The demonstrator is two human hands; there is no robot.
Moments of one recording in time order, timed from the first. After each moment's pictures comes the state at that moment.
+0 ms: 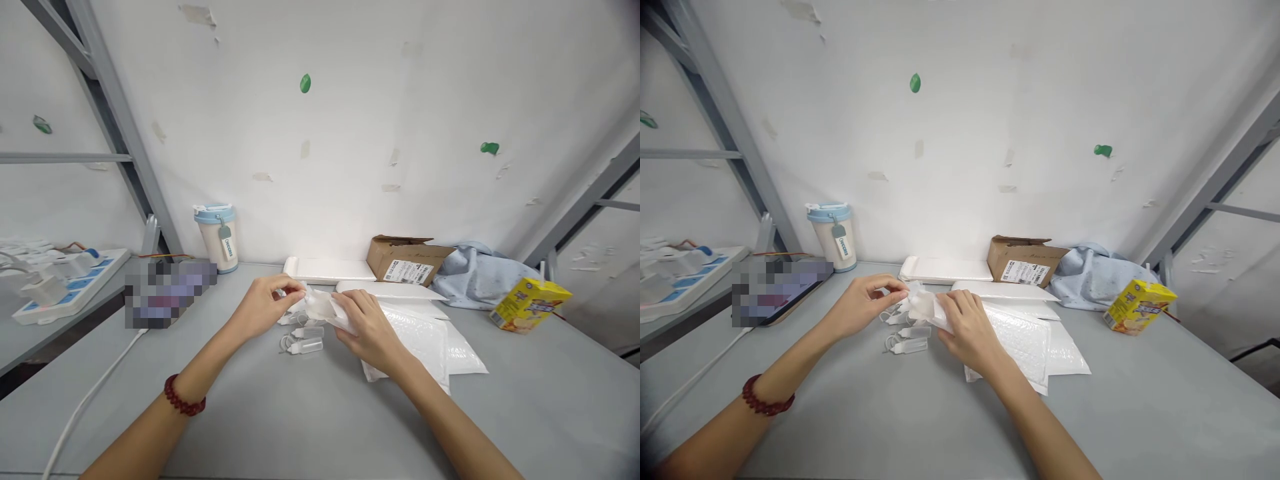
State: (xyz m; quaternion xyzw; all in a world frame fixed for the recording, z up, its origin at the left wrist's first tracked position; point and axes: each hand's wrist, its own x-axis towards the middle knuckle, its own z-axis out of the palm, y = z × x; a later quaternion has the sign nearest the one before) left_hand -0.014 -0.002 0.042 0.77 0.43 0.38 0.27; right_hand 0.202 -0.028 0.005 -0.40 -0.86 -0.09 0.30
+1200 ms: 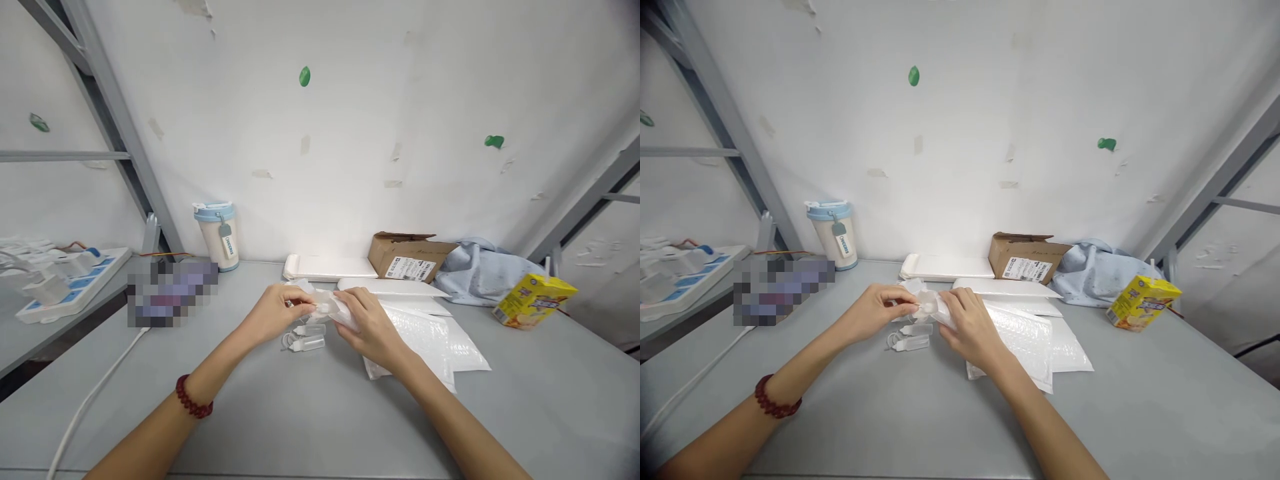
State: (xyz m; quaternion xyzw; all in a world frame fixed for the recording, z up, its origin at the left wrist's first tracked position) left_hand -0.004 -0.002 0.030 0.76 0.42 0.34 0.35; right_hand 0.202 -0.025 0.001 -0.40 -0.86 -0.06 0.32
